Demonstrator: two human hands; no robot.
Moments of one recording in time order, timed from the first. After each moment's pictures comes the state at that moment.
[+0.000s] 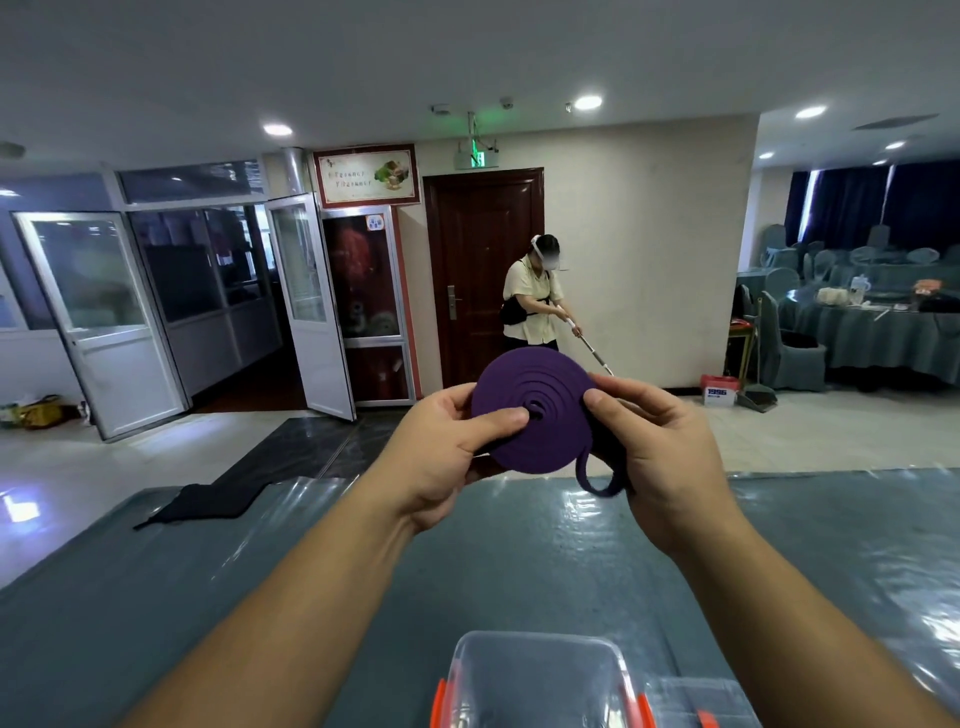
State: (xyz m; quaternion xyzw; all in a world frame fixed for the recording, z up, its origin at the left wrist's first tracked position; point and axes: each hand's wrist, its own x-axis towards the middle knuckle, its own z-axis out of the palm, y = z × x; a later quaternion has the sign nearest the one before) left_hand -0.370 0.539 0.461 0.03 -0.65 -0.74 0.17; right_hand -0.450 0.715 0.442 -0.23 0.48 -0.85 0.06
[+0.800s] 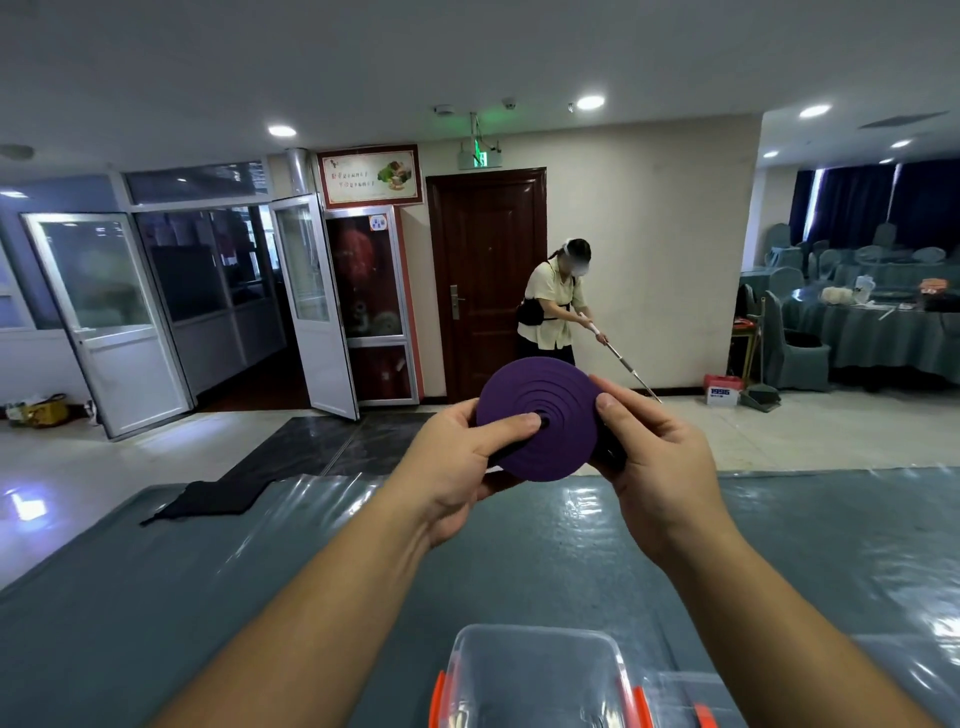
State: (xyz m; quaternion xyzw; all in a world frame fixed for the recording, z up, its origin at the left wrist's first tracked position) left_hand -0.372 0.557 0.447 0.06 -0.65 -0.74 0.17; right_hand -0.444 0.718 0.430 -0.22 0.47 -0.85 0.05
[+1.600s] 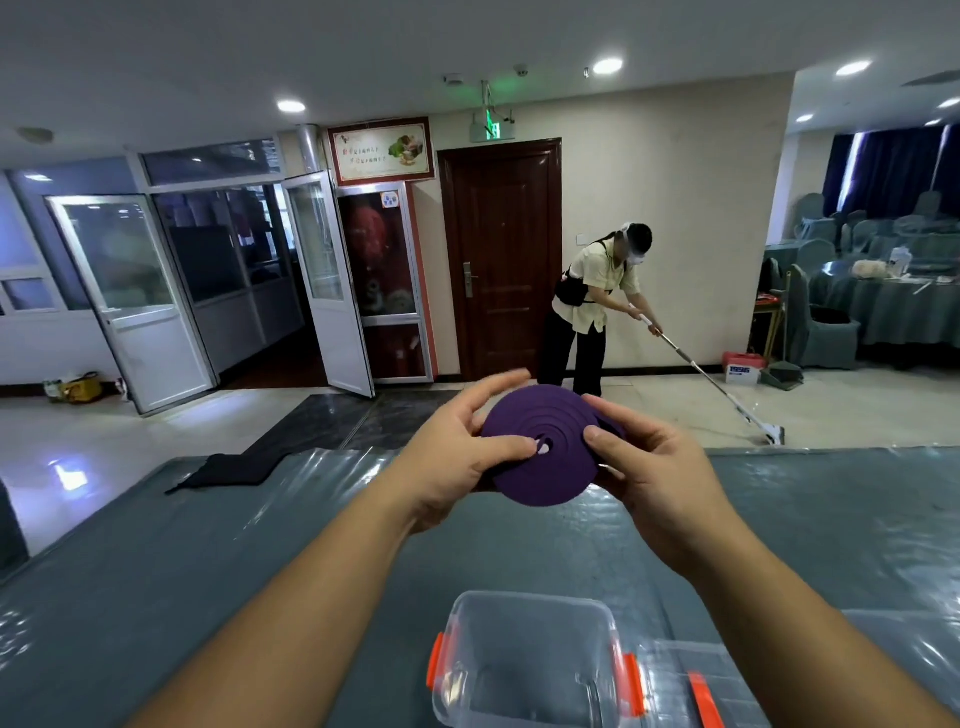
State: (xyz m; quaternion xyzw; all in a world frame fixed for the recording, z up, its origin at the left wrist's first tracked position) left_hand -0.370 0.567 0.427 0.02 -0.73 -0.67 0.15; right_hand -0.462 0.749 0.392 -0.25 0.52 -0.81 0.14
